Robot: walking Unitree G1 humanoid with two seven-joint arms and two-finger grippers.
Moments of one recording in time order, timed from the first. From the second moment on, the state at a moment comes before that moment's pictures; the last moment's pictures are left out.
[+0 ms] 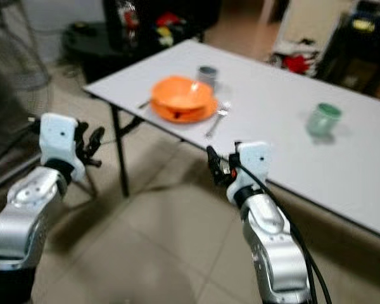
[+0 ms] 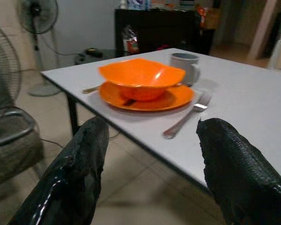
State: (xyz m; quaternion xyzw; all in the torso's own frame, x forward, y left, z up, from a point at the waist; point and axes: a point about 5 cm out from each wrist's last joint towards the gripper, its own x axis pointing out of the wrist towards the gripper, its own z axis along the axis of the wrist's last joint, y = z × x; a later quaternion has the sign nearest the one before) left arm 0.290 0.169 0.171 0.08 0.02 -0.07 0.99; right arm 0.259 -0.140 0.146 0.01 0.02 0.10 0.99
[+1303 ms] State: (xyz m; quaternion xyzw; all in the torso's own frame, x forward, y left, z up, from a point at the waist) left arm 0.290 0.167 0.183 0.11 0.00 -0.09 0.99; right arm 0.261 -0.130 0.141 0.05 0.02 0.14 0.99
